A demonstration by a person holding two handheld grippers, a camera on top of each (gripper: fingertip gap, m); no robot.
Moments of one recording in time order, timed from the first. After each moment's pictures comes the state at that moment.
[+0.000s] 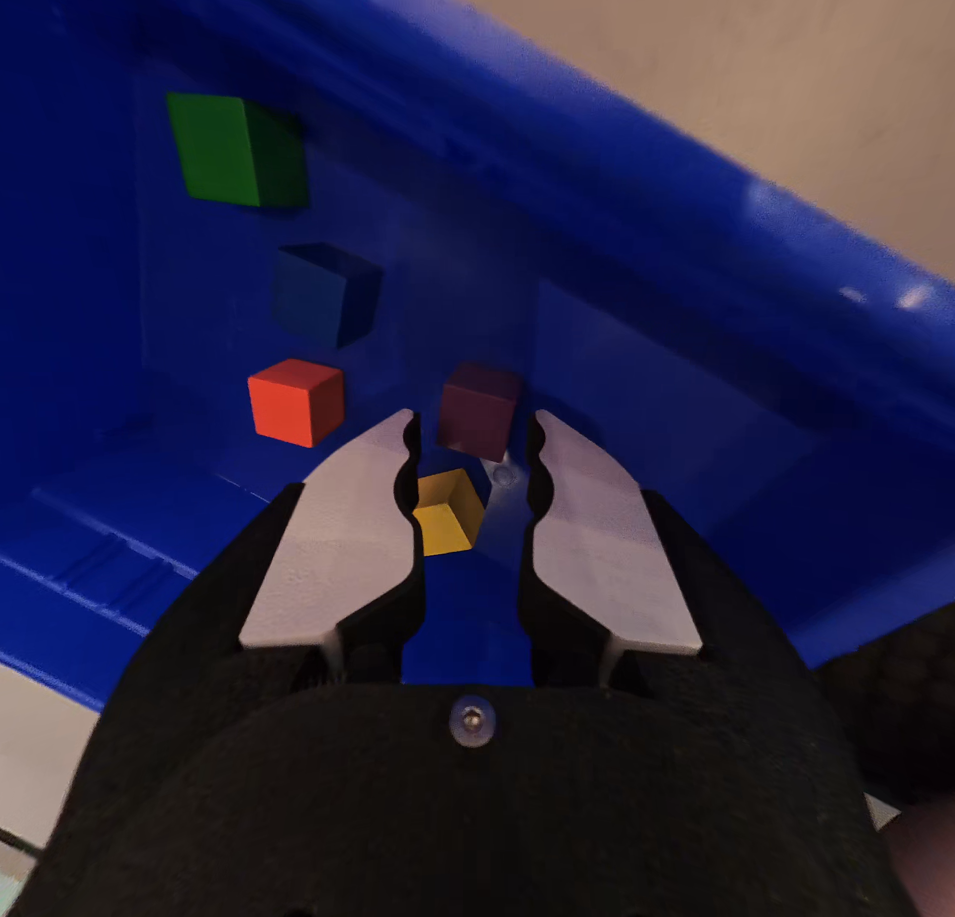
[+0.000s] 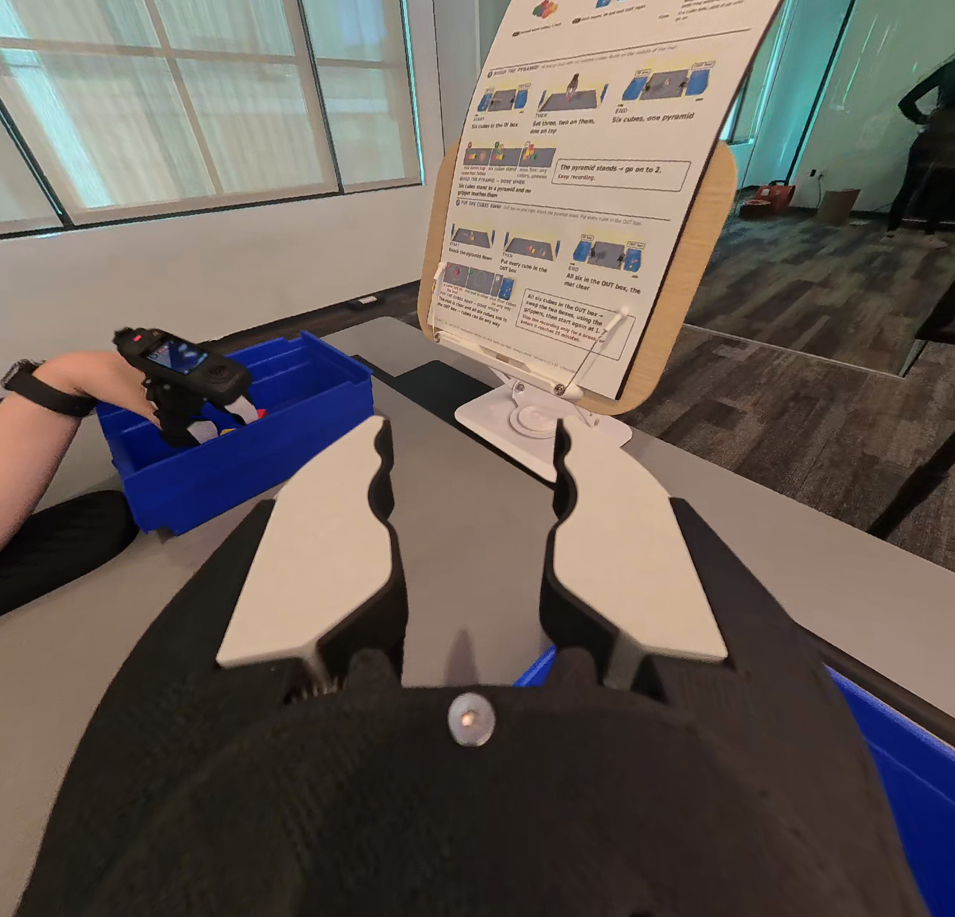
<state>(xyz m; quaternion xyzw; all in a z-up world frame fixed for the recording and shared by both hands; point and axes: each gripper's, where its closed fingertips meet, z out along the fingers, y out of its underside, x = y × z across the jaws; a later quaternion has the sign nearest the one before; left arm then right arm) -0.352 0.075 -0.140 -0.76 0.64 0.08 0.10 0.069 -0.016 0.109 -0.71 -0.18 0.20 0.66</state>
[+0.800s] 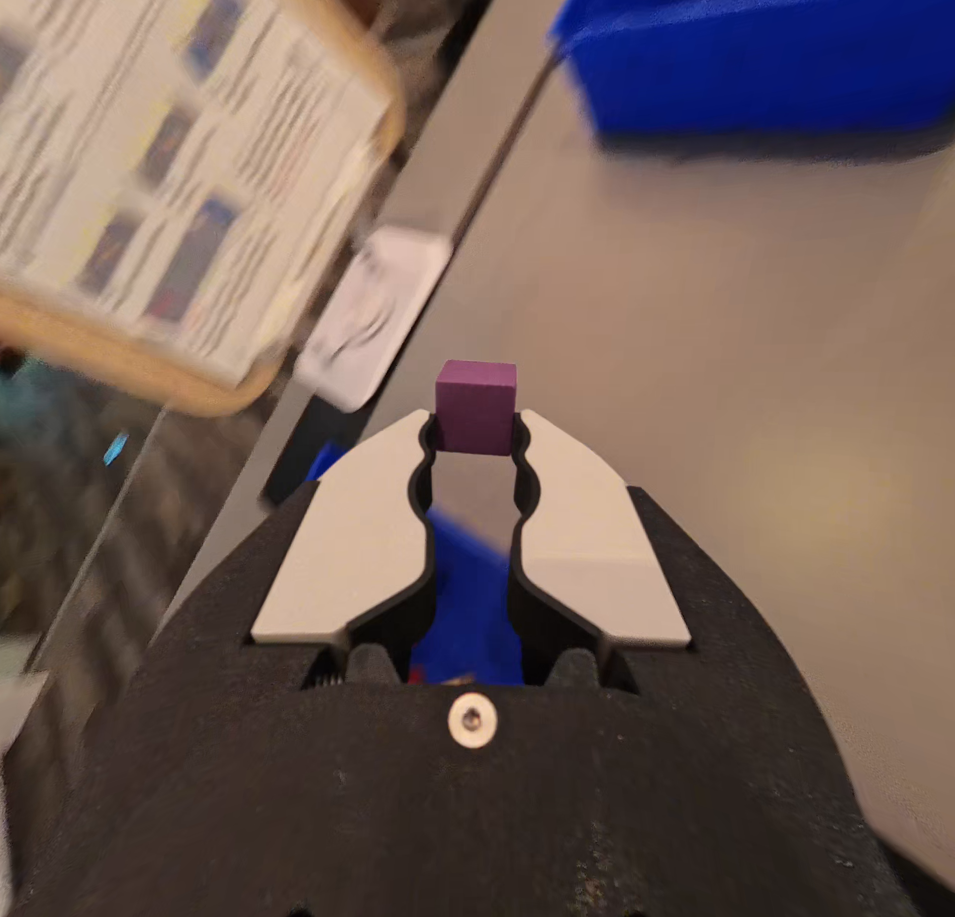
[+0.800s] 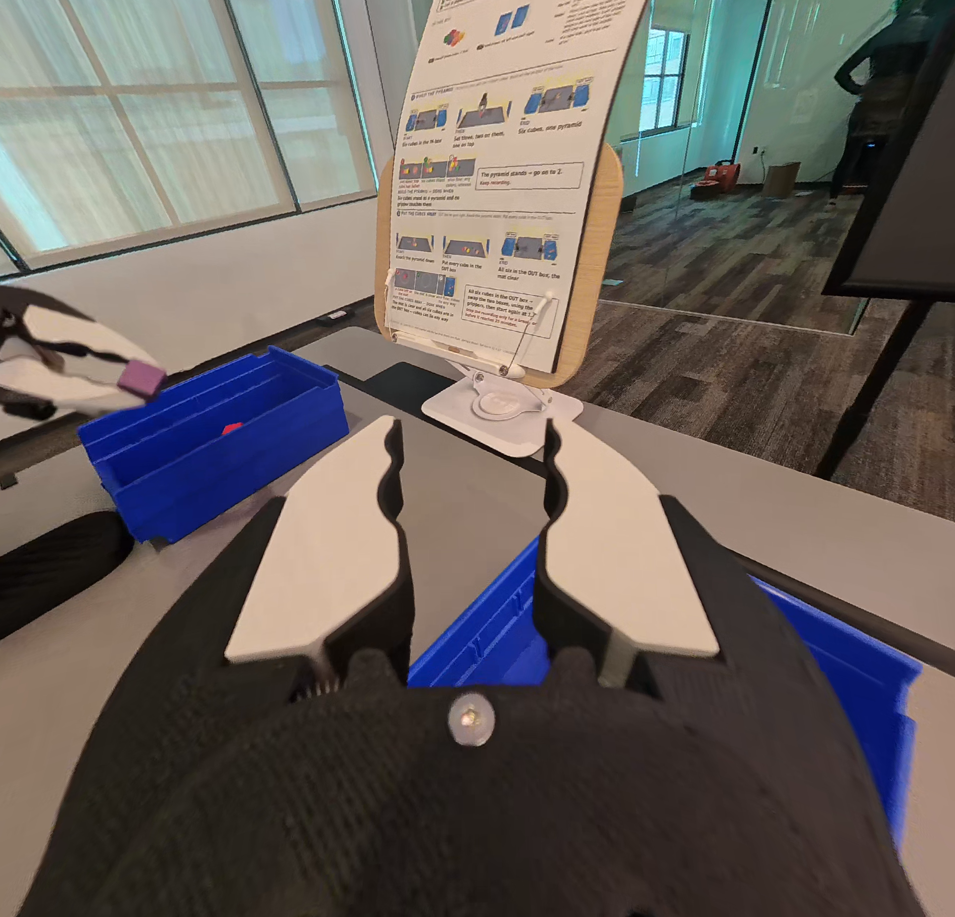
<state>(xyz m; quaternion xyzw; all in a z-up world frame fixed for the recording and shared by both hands) -0.217 -0.002 0.050 -0.62 0.62 -0.07 0.47 0.127 -0.042 0.116 -0.72 -0.12 0.19 0.66</state>
